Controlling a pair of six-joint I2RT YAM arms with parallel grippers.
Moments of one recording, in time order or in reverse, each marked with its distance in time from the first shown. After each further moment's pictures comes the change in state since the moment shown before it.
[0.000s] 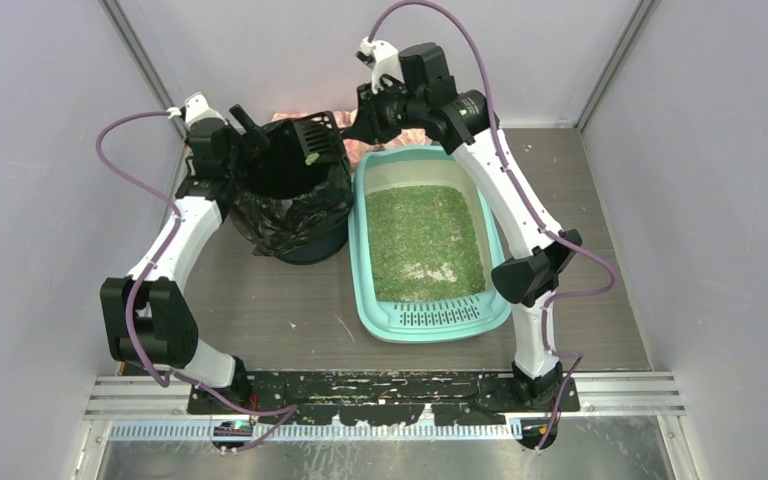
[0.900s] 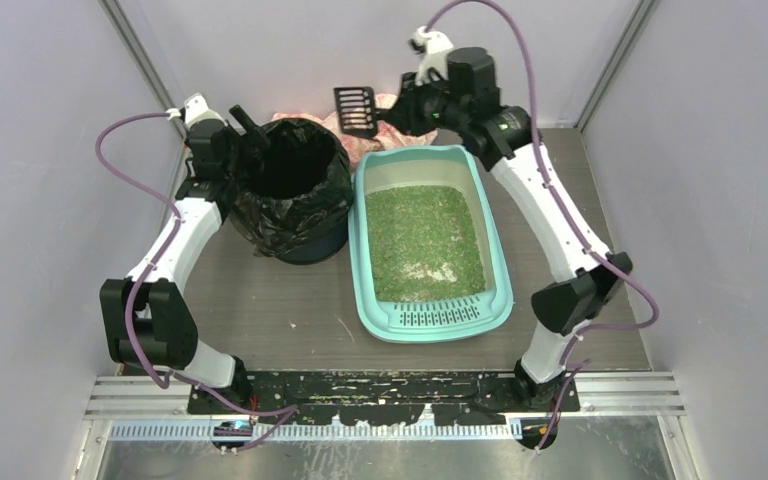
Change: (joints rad) left arm -0.001 -0.008 -0.011 0.008 0.001 -0.007; right arm -0.028 -0.249 -0.319 0.201 0.176 0.011
